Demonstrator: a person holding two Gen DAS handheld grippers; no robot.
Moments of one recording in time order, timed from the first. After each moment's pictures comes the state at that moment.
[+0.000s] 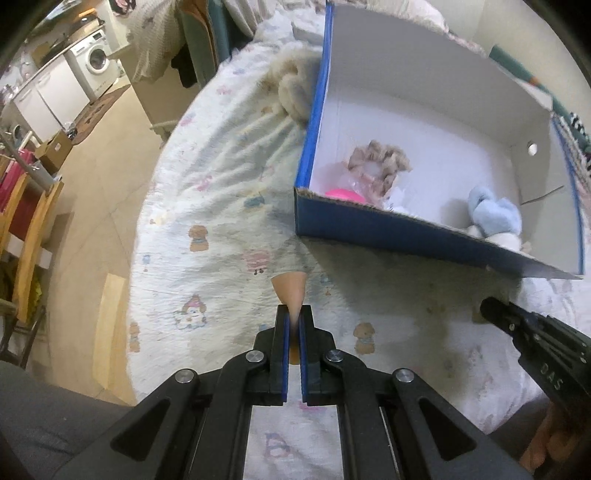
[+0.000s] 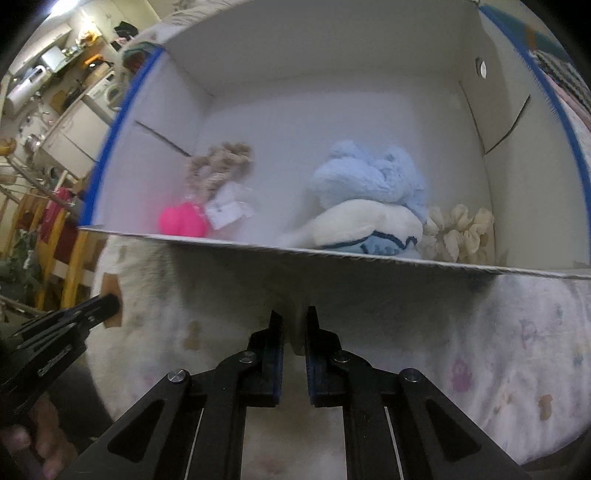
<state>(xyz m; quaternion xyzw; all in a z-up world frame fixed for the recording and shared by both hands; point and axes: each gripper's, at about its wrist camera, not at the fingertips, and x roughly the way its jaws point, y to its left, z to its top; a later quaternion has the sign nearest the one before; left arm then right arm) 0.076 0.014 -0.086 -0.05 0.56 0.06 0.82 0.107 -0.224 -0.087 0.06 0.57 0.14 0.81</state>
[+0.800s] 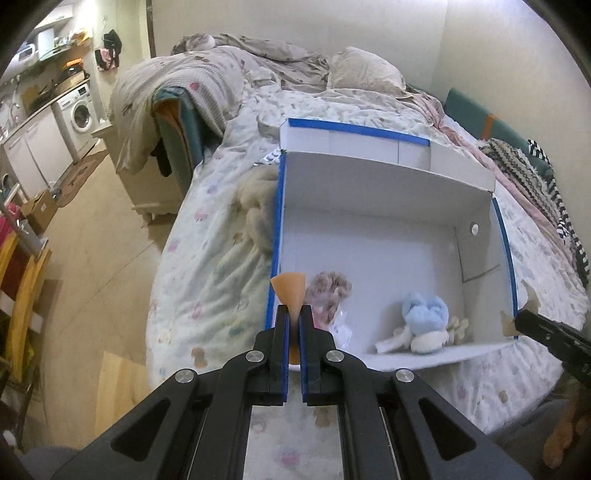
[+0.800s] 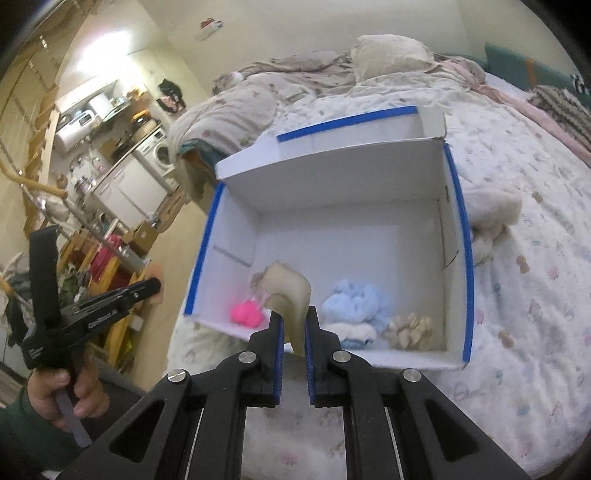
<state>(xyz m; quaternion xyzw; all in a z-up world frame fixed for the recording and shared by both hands) 0.126 0.000 0.024 -0.03 0.46 0.01 0.89 0.110 -0.290 0.053 0.13 0.45 0.22 0.86</state>
